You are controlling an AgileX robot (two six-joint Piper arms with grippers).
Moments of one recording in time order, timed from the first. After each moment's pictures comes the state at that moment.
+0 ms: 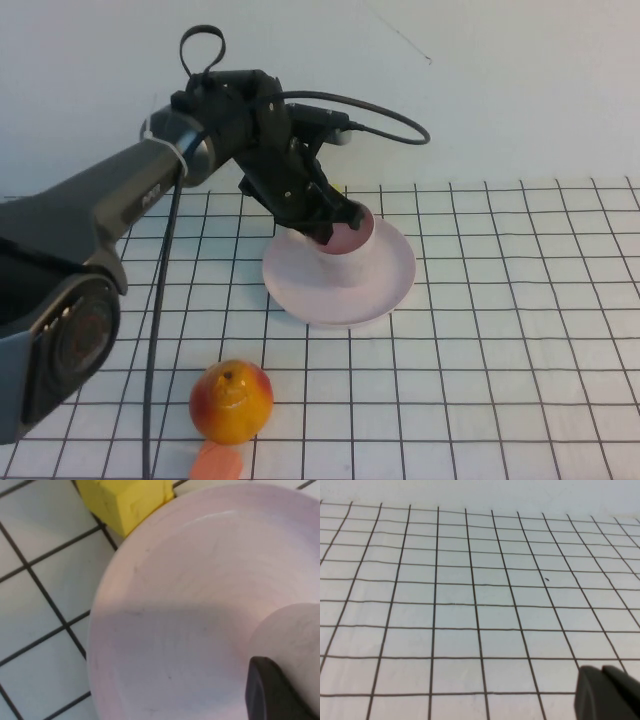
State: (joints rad) right arm -0.06 -0.01 0.03 -0.19 0.44 0.07; left arm -0.42 2.26 -2.01 -0.24 0.99 0.15
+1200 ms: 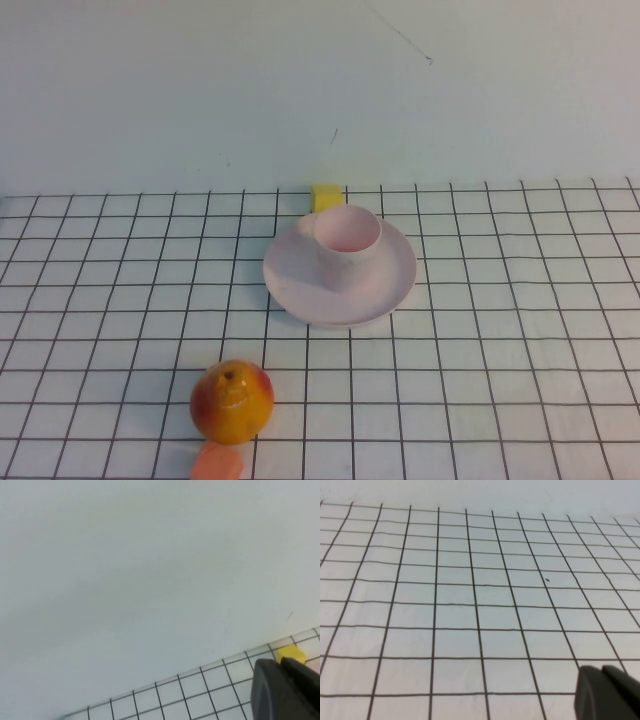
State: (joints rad) right arm -0.06 -0.01 0.03 -0.19 0.44 0.07; left arm -0.26 1.71 -2.39 0.09 1.31 0.06
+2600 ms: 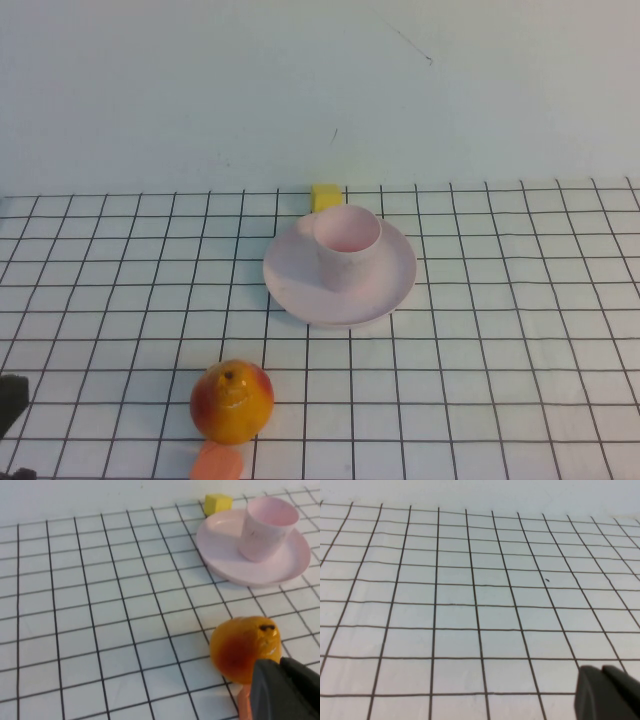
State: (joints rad) right arm -0.06 -0.01 0.03 -0.19 0.44 0.07; left arm -0.26 0.49 -0.58 -0.09 0.71 -0.04
